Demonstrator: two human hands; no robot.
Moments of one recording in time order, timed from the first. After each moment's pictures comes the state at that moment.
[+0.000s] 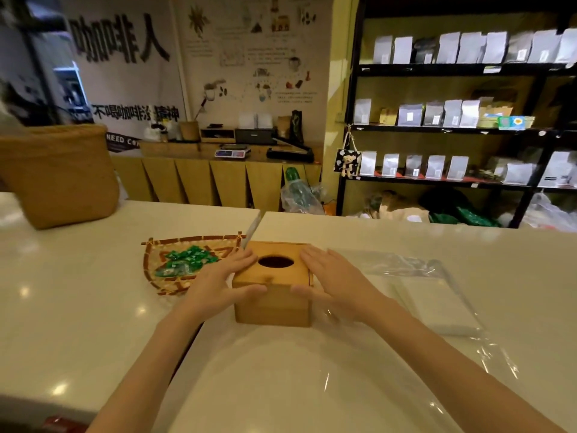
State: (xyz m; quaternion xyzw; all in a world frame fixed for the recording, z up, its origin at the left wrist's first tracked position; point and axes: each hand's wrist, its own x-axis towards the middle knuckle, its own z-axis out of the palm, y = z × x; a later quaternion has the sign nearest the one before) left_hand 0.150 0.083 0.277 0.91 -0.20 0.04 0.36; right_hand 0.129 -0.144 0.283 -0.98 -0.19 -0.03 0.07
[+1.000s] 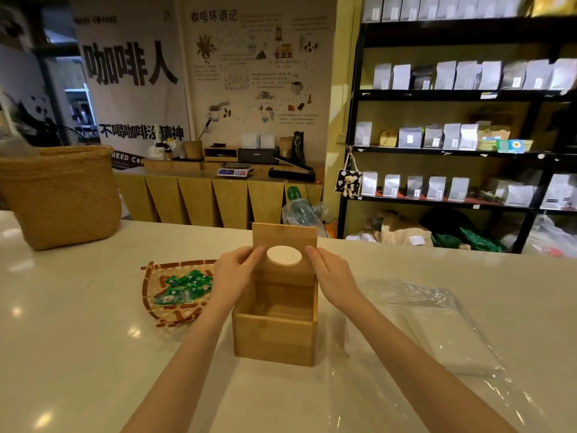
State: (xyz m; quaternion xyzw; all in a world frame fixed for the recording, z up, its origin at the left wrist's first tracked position) left_hand 0.206 0.044 0.295 0.82 -0.07 0.17 0.55; right_hand 0.192 -0.125 0.289 -0.87 -0.07 -0.18 0.46
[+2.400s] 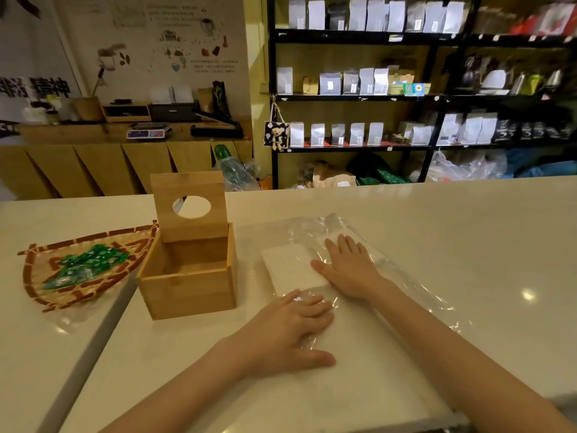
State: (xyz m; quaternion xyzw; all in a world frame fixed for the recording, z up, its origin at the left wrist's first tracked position) left_hand 0.088 -0.074 0.224 0.80 -0.59 0.00 0.12; right_hand 0.107 -0.270 0.223 -0.99 0.12 0.00 0.08
